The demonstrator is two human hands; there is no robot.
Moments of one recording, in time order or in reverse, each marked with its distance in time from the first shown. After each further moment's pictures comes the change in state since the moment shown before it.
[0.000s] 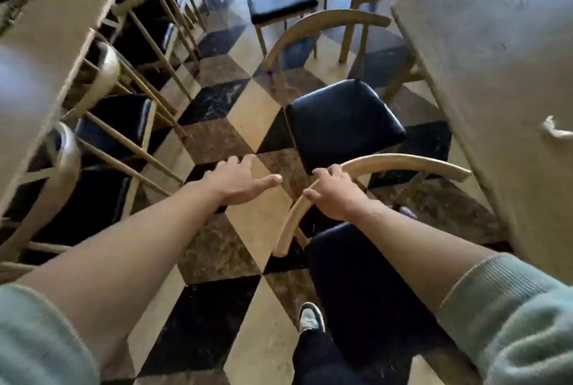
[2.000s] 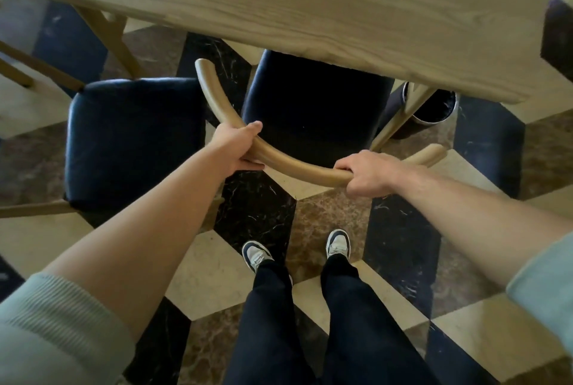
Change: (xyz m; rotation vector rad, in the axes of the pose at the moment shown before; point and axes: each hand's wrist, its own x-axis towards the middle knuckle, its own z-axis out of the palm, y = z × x) left_hand 0.237 0.281 0.079 -0.455 -0.729 0.247; right_hand -0.069 0.144 0.046 0.478 0.093 0.894
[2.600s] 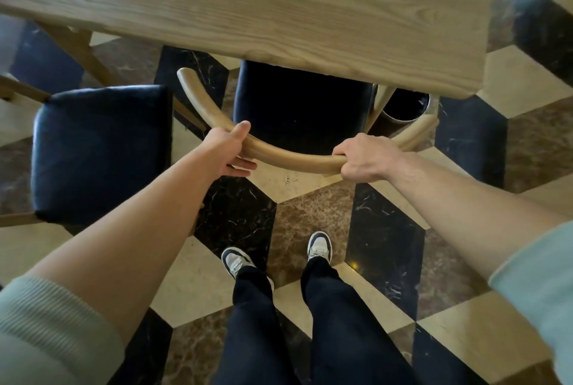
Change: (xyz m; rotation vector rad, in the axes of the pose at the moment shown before) left_hand -0.005 -0.001 0.092 0.185 -0.023 0.025; right_hand -0.018 0.098 -0.028 -0.094 0.156 -0.003
